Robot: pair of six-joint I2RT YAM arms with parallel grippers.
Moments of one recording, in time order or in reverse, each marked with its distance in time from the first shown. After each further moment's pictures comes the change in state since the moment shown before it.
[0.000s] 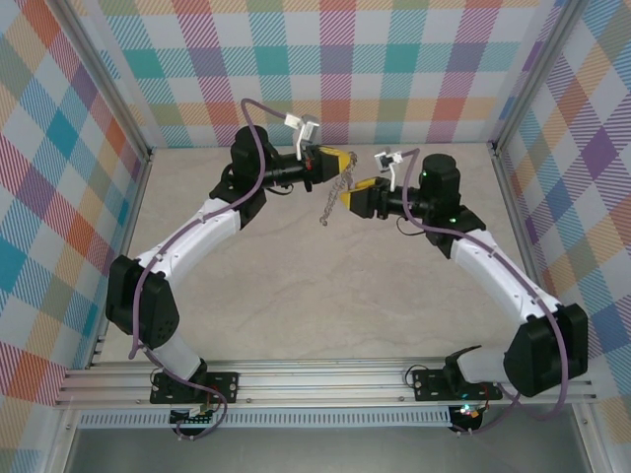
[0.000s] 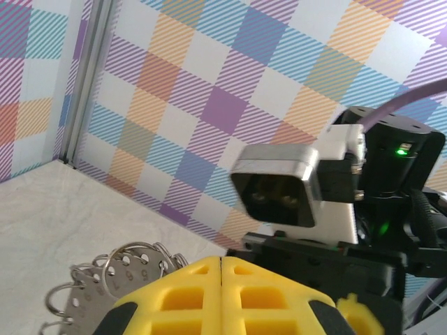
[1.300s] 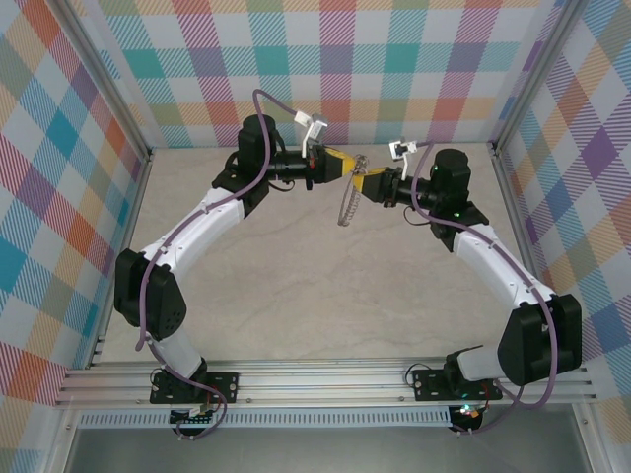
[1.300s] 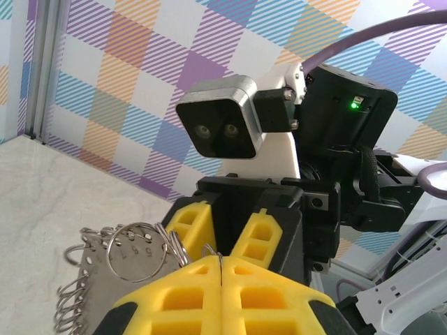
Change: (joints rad) left arm 0.006 0.066 0.139 -0.205 0.131 0.105; right arm -0.063 0.082 0.005 0.163 -0.031 0.090
